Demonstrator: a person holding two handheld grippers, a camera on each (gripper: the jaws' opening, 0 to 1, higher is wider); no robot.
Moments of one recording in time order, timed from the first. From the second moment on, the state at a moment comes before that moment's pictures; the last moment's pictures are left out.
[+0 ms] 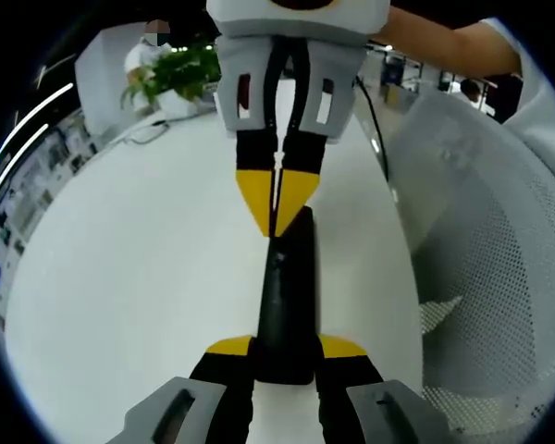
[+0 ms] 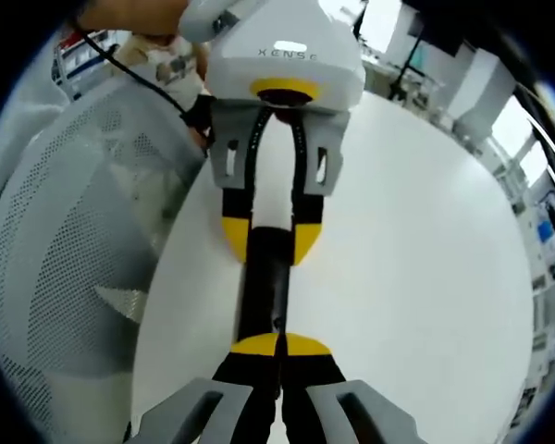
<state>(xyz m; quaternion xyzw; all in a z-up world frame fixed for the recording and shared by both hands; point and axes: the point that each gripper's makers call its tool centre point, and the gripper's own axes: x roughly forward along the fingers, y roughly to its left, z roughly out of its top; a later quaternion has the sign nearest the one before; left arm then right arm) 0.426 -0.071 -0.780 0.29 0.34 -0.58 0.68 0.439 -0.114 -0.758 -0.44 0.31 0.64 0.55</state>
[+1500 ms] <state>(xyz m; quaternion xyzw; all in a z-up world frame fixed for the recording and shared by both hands) 0.428 -0.071 -0.781 0.29 0.33 -0.59 0.68 0.437 -0.107 -0.776 -0.42 0.37 0.66 0.51</state>
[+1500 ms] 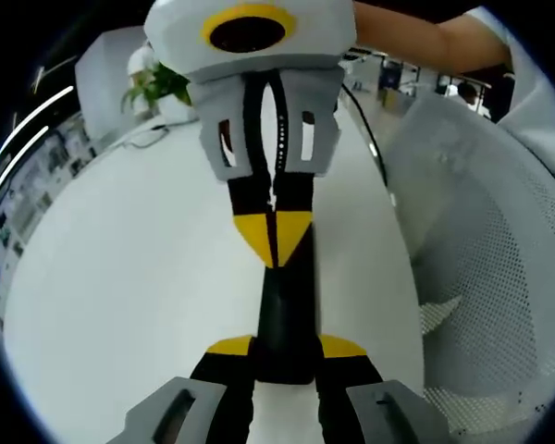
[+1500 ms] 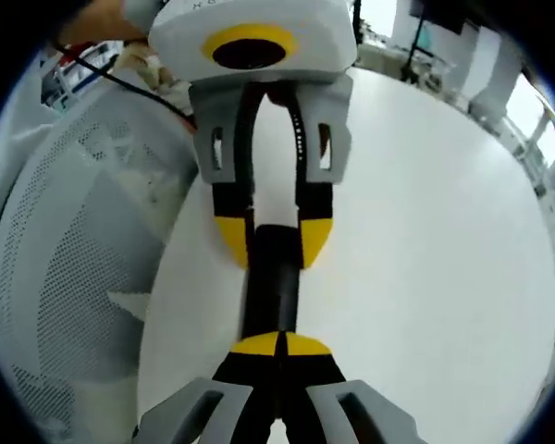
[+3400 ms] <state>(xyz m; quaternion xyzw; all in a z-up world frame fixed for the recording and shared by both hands) 0.427 -0.071 -0.781 0.31 0.34 -0.58 0.67 0.430 -0.113 -0.750 -0.45 0.32 0.64 0.53</state>
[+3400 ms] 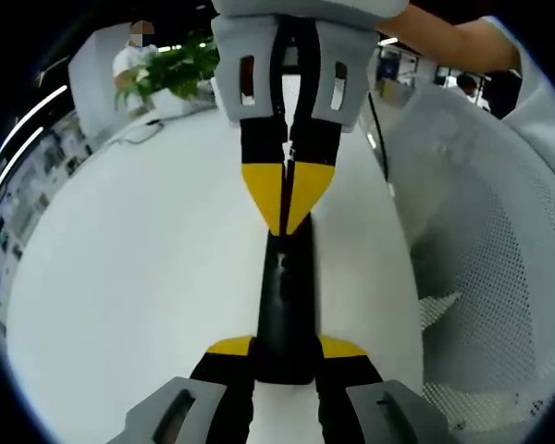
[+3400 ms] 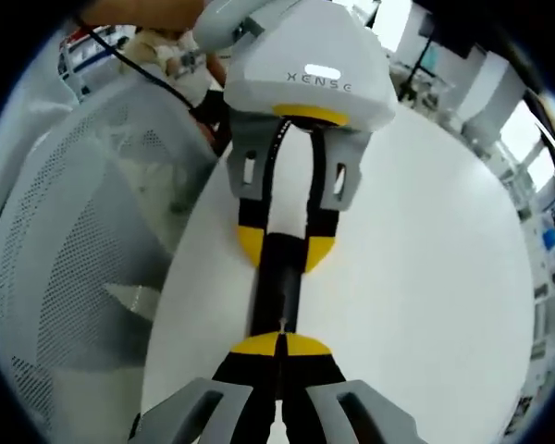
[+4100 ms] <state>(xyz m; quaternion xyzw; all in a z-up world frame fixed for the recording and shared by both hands) 0.427 -0.071 -0.780 0.30 0.34 -0.59 0.67 0.423 -0.108 -0.769 -0.46 0.33 0.65 0.50</state>
